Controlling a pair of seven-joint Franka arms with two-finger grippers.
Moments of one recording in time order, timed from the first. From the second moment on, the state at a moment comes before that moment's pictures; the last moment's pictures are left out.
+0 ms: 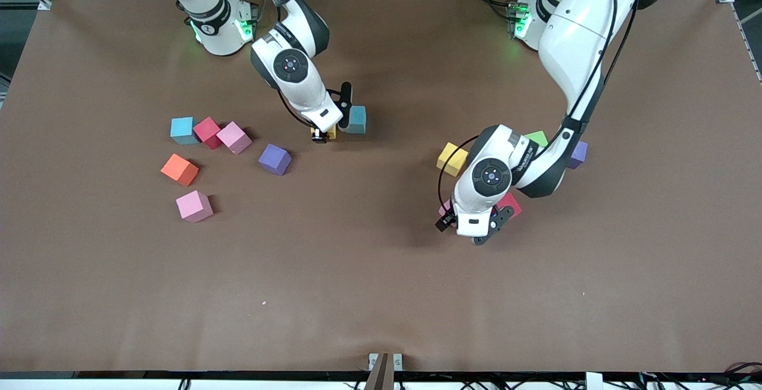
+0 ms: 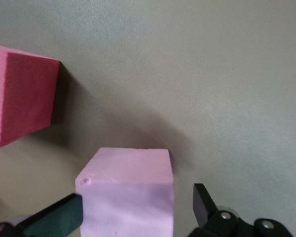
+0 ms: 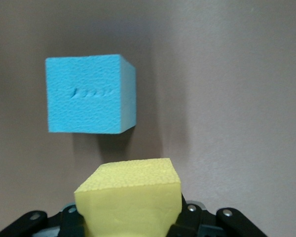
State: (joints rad) left arm -0.31 0.77 -0.23 -1.55 0.14 2.27 -1.30; right arm 0.51 0.26 0.24 -2.33 0.06 2.55 -0.83
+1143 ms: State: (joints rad) left arm -0.31 0.74 -0.22 -1.56 0.15 2.25 -1.37; right arm 0.50 0.32 0.30 -2.46 0.06 2.82 -0.79
